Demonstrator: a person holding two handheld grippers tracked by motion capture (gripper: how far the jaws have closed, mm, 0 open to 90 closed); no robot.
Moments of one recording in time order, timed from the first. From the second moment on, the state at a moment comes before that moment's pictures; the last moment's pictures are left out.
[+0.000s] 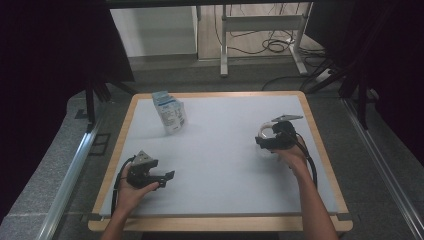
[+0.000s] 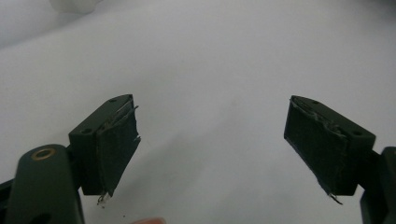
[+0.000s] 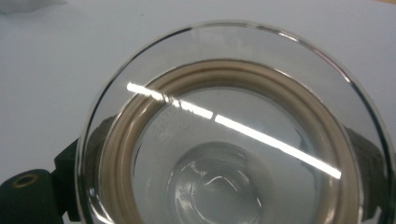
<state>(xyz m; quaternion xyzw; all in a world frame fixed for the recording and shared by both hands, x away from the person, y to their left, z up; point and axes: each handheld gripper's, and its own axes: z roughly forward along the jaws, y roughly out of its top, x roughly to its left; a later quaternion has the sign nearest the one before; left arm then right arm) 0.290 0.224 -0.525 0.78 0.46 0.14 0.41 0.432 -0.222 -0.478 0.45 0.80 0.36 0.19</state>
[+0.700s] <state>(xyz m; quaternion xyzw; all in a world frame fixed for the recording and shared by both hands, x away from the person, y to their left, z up) 0.290 0.230 -0.525 0.77 0.47 0.14 0.42 0.405 -0.221 -0.456 0.38 0.82 0.37 0.21</state>
